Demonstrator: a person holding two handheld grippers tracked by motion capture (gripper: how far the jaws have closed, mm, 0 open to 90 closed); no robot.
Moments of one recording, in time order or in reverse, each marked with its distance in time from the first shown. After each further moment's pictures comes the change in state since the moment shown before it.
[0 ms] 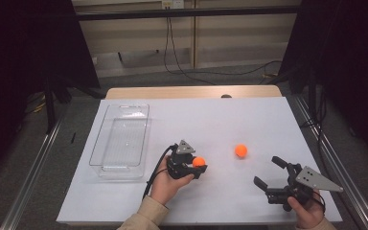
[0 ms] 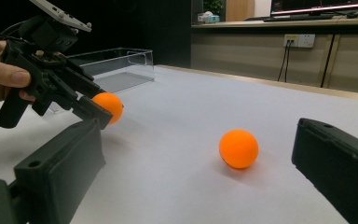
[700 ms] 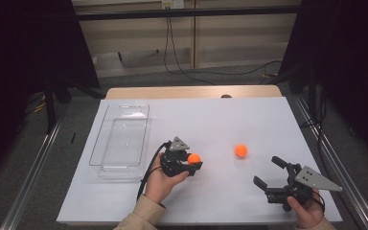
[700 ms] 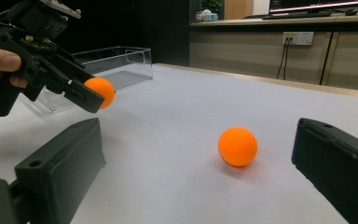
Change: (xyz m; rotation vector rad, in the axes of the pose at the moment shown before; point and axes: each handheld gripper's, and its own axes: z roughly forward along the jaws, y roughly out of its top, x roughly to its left) left arm 0.007 0.004 -0.017 -0.023 0.017 -0.018; right arm 0.000 -0.001 0.001 0.006 -0.007 0.003
